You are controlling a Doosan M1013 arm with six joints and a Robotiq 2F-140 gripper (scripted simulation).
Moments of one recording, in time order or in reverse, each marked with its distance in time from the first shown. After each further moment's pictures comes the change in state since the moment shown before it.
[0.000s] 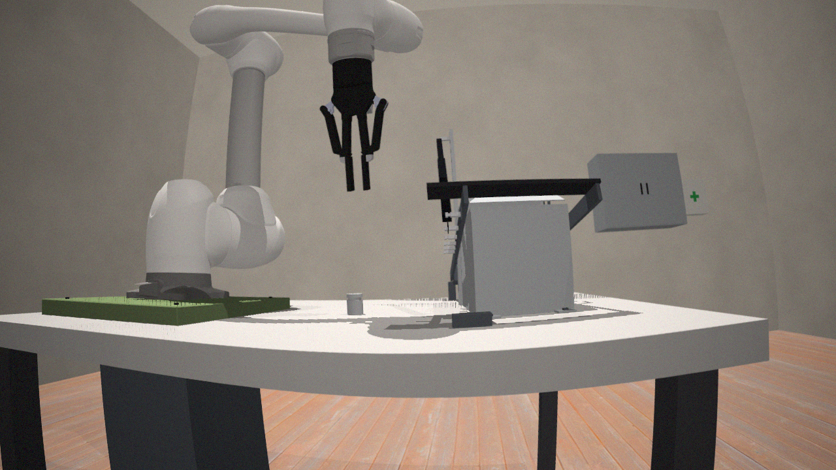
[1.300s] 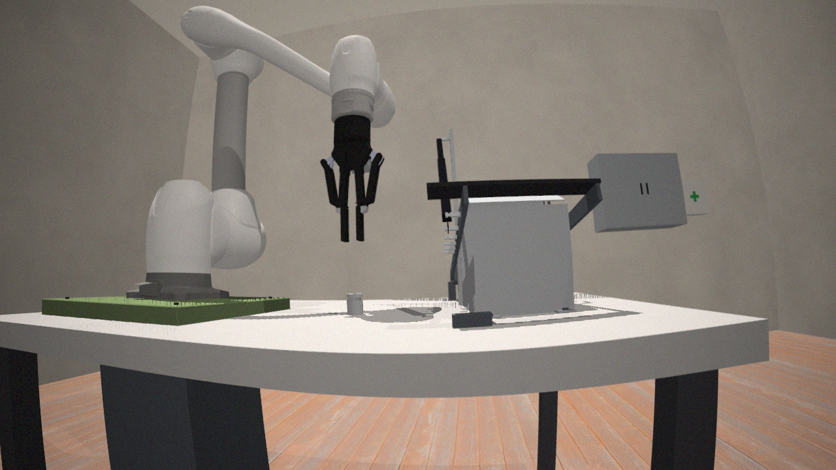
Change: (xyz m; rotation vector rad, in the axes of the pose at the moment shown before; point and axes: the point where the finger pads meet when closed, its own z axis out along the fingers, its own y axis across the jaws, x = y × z) arm 0.008 -0.020 0.097 -0.013 -0.297 0.040
